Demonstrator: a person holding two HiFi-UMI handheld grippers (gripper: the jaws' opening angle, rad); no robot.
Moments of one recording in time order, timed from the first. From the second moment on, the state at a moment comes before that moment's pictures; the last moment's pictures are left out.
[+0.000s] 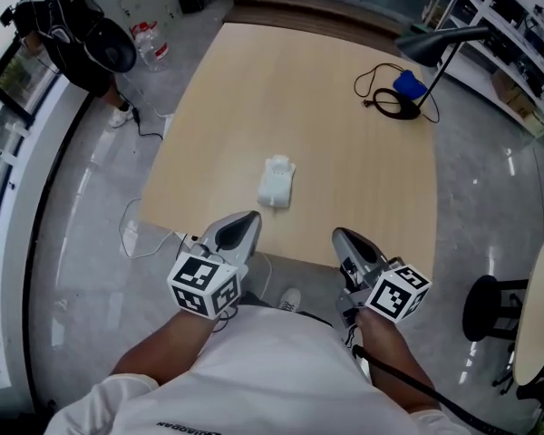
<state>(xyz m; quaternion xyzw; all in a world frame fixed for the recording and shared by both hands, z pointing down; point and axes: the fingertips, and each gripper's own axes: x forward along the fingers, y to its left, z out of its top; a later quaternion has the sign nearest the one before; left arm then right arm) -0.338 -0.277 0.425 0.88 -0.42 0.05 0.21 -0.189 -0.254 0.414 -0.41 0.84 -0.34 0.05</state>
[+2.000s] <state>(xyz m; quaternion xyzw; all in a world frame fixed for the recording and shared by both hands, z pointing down) -0.398 -0.309 0.409 0.91 -0.37 0.07 0.17 -0.252 -0.267 0.418 -0.48 0.82 -0.31 0.04</state>
